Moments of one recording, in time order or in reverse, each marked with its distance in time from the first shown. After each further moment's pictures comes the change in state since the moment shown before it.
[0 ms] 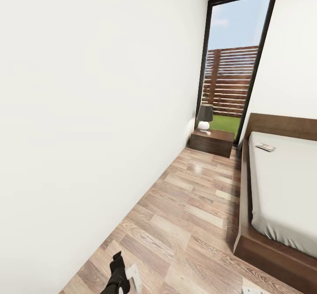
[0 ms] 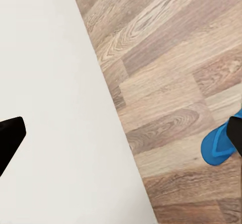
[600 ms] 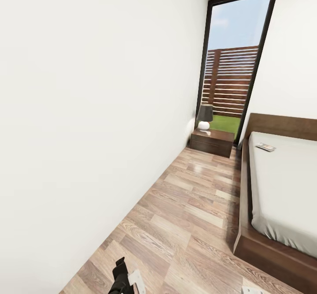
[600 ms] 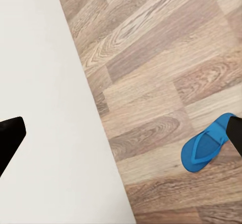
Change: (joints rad) left arm -0.001 -0.017 0.000 0.064 0.051 -0.045 0.028; right arm 0.000 0.000 0.000 -0.001 0.000 0.000 0.000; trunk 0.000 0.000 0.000
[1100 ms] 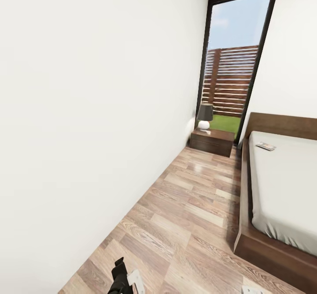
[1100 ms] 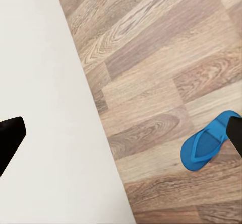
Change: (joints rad) left arm 0.000 0.003 0.002 0.002 -0.002 0.006 0.004; right arm 0.000 0.000 0.000 0.000 0.000 0.000 0.000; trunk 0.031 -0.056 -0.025
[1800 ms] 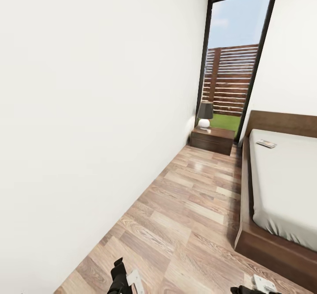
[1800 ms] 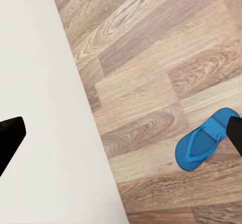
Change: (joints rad) left arm -0.001 0.002 0.004 0.001 0.001 0.009 -0.002; right arm 0.000 -0.097 -0.048 -0.087 -0.213 0.089 0.152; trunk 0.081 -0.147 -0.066
